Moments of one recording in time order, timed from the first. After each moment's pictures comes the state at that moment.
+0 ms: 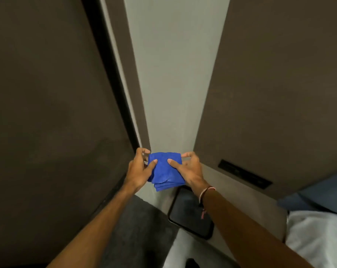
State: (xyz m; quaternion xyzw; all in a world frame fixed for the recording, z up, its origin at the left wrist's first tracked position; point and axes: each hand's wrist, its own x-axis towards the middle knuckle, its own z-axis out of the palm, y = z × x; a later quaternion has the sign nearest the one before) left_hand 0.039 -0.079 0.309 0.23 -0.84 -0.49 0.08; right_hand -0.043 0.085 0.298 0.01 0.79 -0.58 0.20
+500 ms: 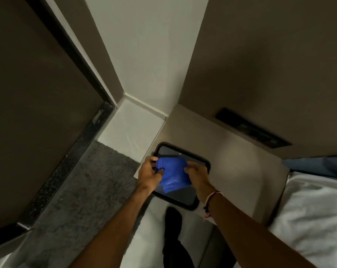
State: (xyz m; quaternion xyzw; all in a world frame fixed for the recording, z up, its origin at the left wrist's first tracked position) left_hand -0.013 0.032 -0.003 0.40 -0.70 -0.58 -0.14; right_hand -0.077 0.192 -0.005 0.26 0.76 -0.48 0.34
